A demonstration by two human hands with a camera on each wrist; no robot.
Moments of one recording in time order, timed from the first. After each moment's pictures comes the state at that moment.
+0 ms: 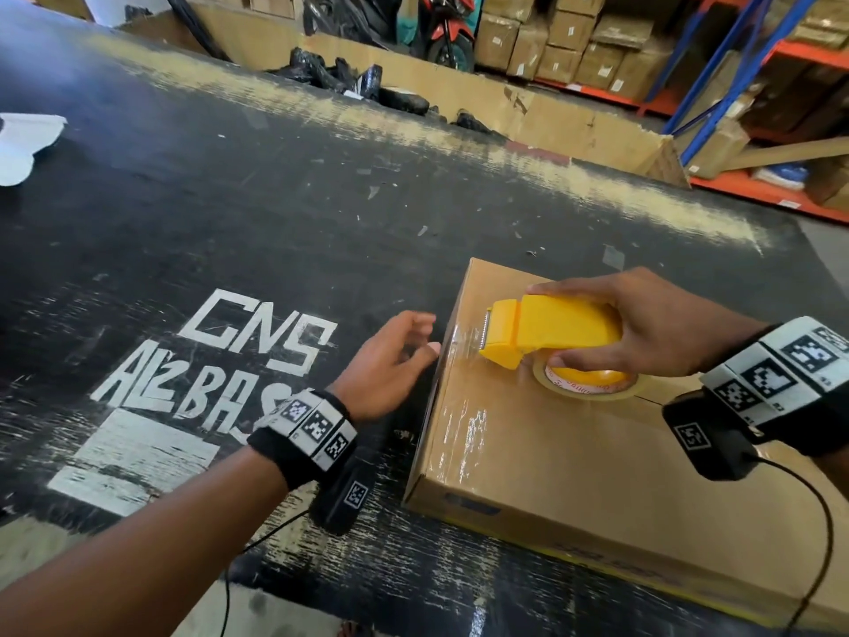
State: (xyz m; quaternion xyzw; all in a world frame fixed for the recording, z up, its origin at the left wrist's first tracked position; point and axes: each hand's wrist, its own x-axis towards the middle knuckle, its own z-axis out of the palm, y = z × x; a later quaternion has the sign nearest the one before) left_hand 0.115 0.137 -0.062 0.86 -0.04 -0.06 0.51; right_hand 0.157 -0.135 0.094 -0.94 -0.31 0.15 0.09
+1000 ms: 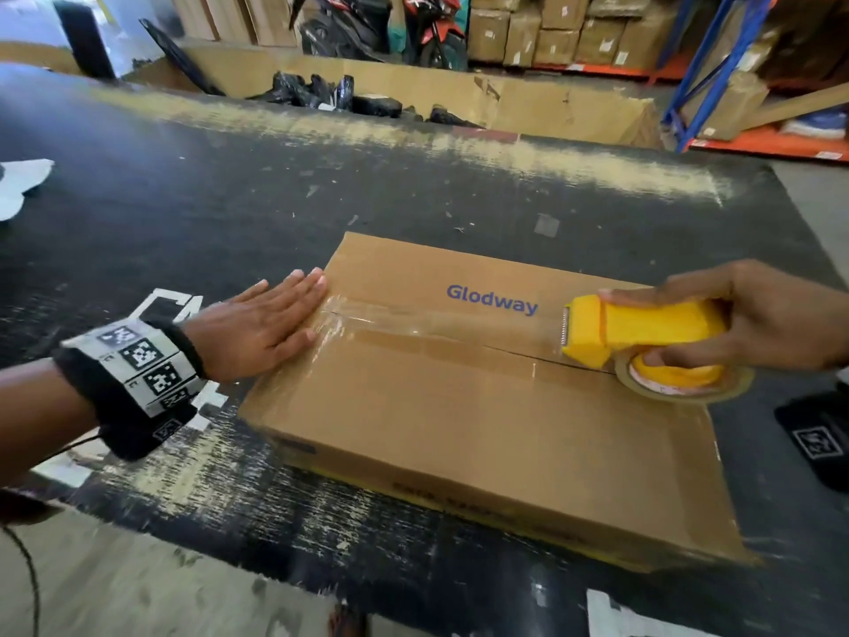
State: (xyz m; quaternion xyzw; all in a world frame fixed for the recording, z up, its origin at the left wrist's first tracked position) left_hand 0.097 0.089 0.011 0.97 -0.14 -0.20 -0.04; right_hand 0.129 -0.403 0.095 -0.93 -0.29 0.16 0.19
